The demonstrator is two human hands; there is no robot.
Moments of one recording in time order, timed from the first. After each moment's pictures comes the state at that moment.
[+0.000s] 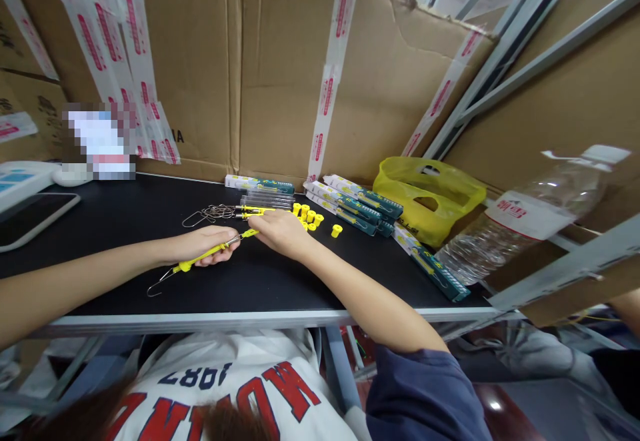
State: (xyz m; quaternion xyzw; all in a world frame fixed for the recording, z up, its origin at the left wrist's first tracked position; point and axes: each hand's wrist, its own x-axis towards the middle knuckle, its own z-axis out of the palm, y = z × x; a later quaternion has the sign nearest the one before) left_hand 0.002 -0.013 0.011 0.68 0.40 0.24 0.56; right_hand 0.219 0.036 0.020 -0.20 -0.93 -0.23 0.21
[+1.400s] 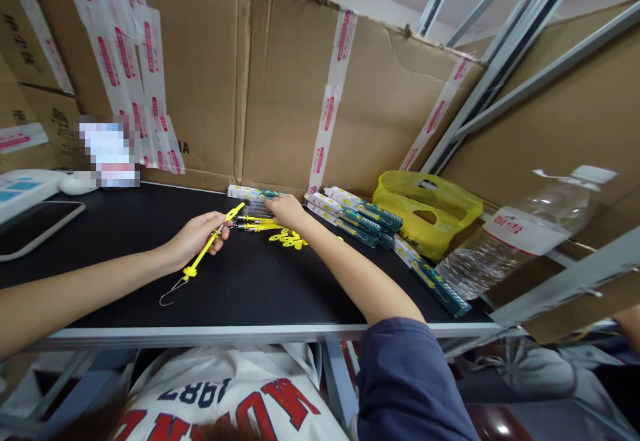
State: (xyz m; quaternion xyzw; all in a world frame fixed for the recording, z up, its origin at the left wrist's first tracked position) left_hand -0.004 0.001 0.012 0.54 0.43 0.50 0.51; right_hand 0.205 0.122 0.041 -0.39 -0.90 -0.21 0.00
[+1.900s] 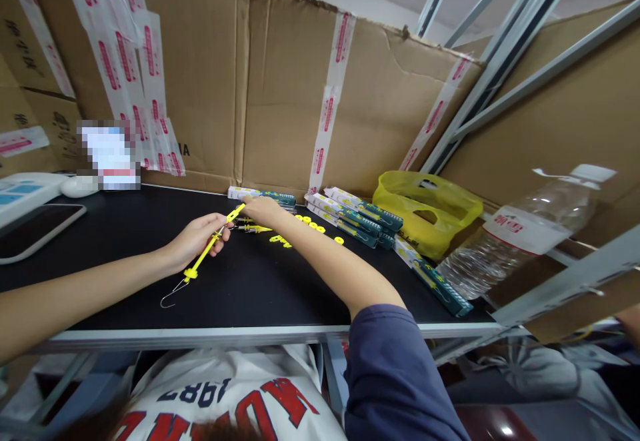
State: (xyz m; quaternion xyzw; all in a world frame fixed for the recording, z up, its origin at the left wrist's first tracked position) left_hand -0.003 0.001 0.012 0.55 0.42 0.50 0.52; right_hand 0.153 0.118 0.043 -0.27 -0.93 -0.26 -0.03
